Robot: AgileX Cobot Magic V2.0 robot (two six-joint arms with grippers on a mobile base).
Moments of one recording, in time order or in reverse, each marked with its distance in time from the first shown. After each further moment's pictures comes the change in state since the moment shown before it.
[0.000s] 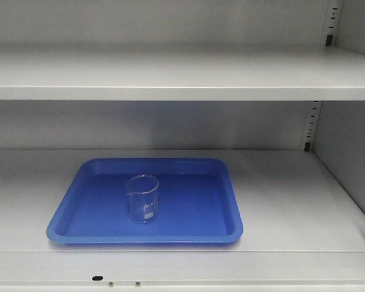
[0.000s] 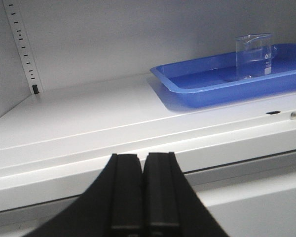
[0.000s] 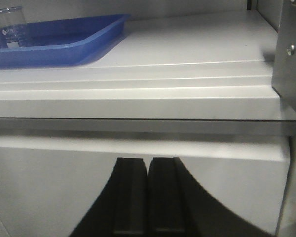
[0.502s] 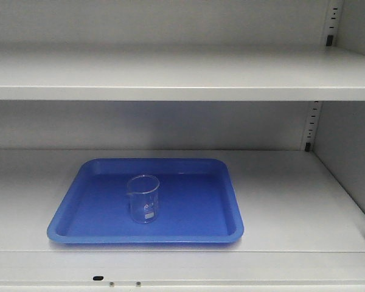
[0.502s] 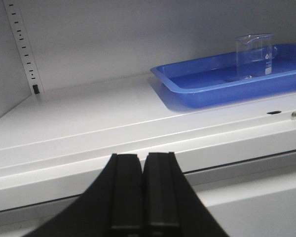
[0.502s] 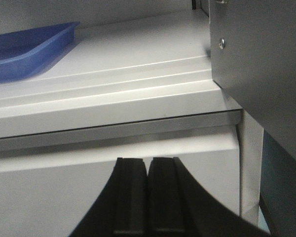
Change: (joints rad) left arm 0.000 0.000 0.000 0.000 0.000 0.000; right arm -0.189 -0.009 0.000 0.059 0.001 0.000
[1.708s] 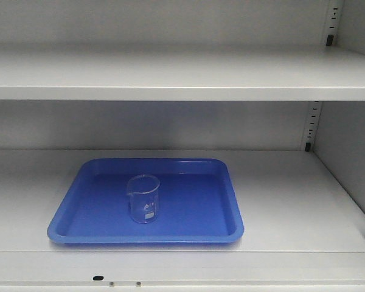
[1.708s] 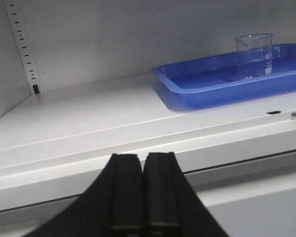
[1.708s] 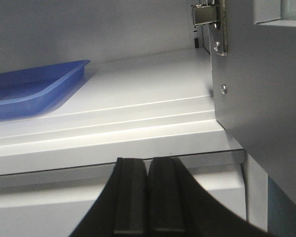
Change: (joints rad) left arm 0.000 0.000 0.000 0.000 0.000 0.000; right arm -0.001 0.000 0.003 -0.025 -0.123 0.015
